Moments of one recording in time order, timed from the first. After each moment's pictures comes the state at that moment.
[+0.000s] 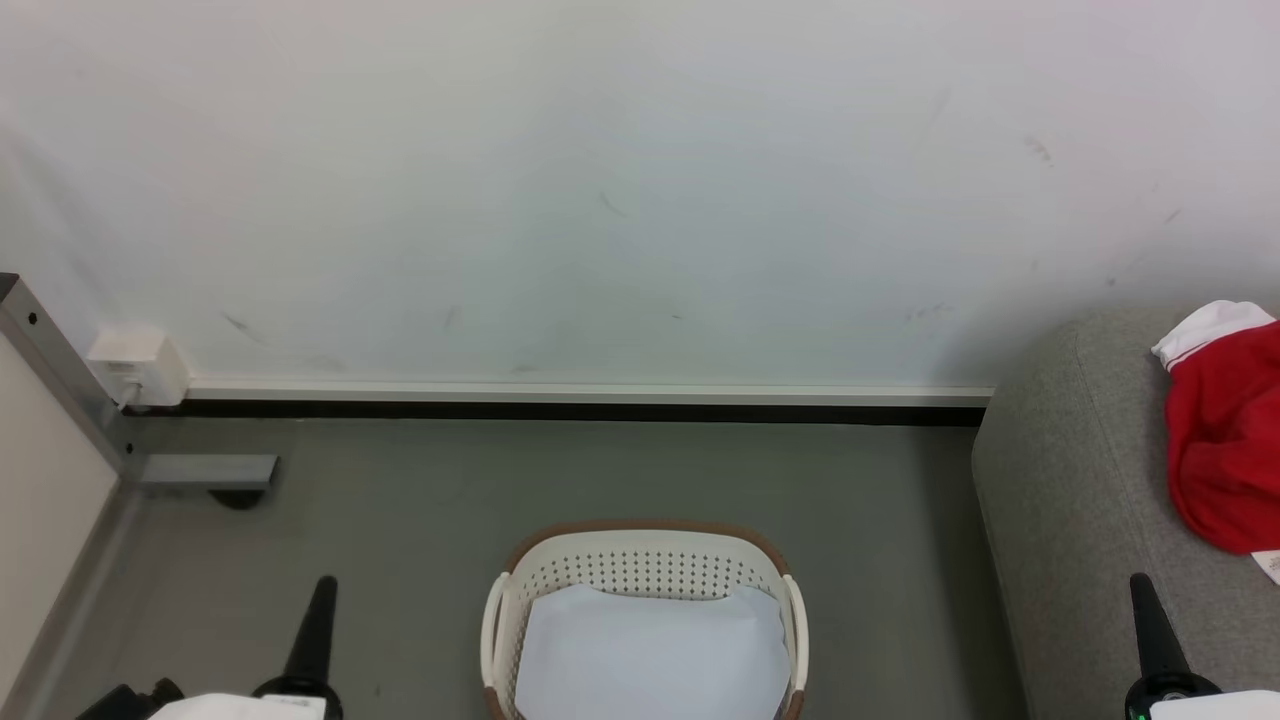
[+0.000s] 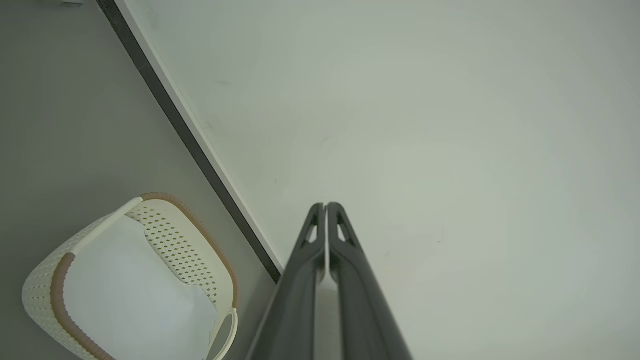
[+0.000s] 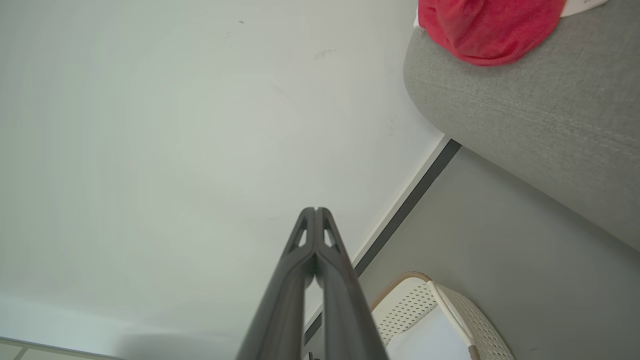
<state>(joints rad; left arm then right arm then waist) -0.05 0.07 0.05 0.25 -1.26 -0.09 0.02 -0.05 -0.04 -0.09 0.28 1.24 0.13 0.02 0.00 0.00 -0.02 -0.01</state>
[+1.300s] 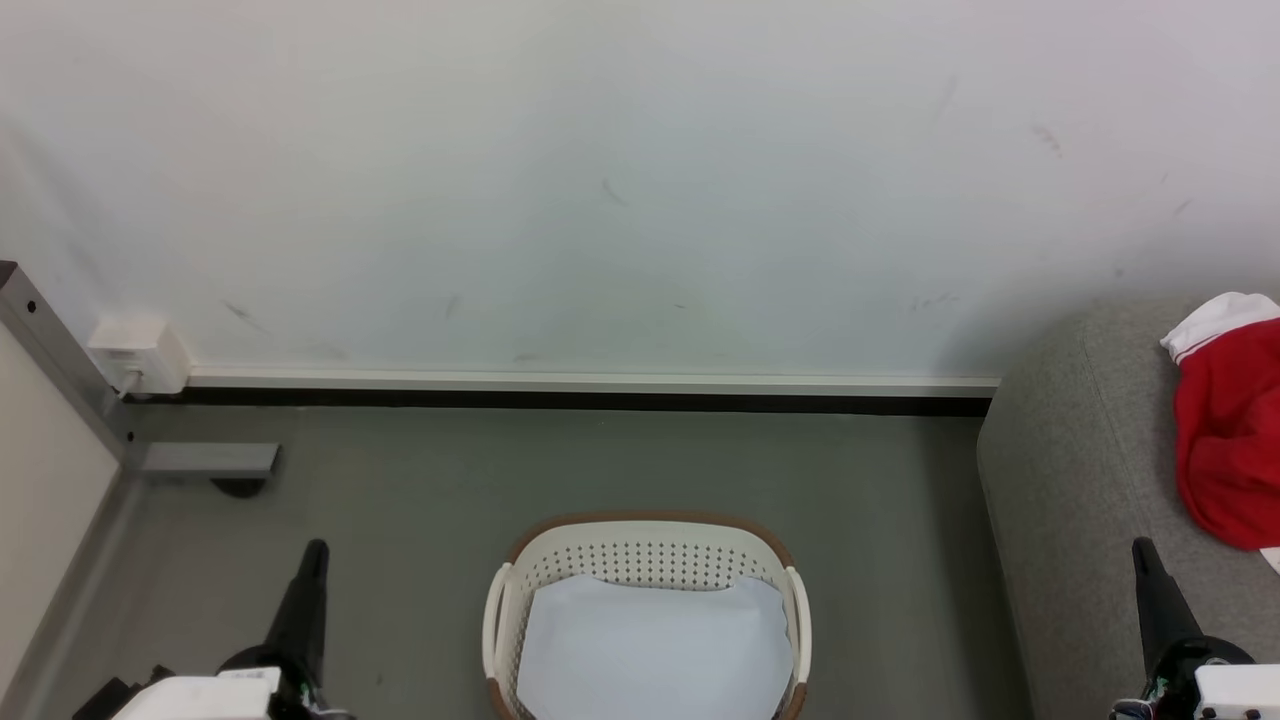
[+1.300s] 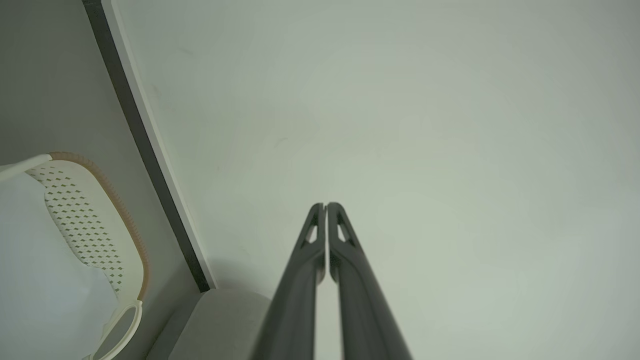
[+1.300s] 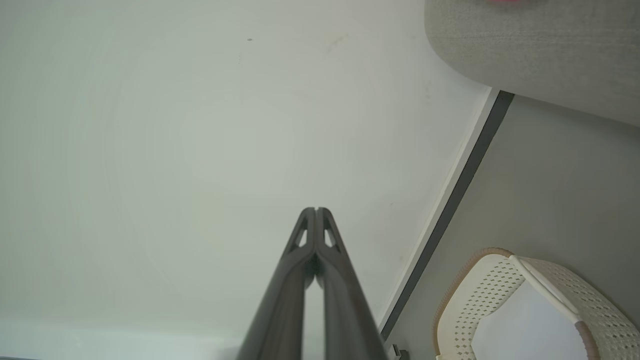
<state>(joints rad) -0.10 0.05 0.10 0.25 -1.55 -0.12 0.10 -0.10 -0.04 -0.11 0.25 1.55 0.13 0.10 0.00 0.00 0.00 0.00</state>
